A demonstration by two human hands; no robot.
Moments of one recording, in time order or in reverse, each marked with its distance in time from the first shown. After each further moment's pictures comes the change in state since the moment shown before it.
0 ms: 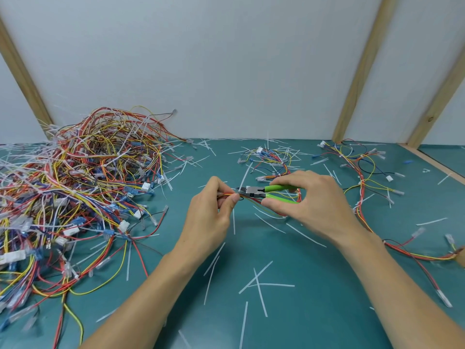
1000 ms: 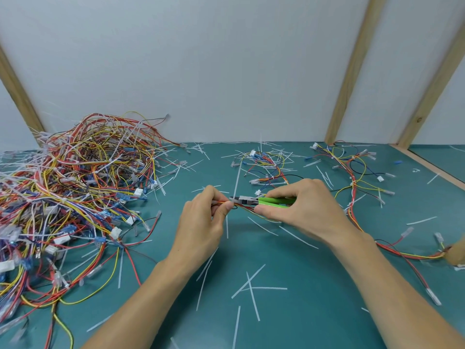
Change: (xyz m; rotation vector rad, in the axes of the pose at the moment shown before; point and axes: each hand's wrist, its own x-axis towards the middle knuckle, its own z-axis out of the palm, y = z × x) left_hand -0.003 -0.007 0.005 0.092 0.002 0.039; right_hand 0.000 0.004 -0.005 -0.005 -0.108 0.102
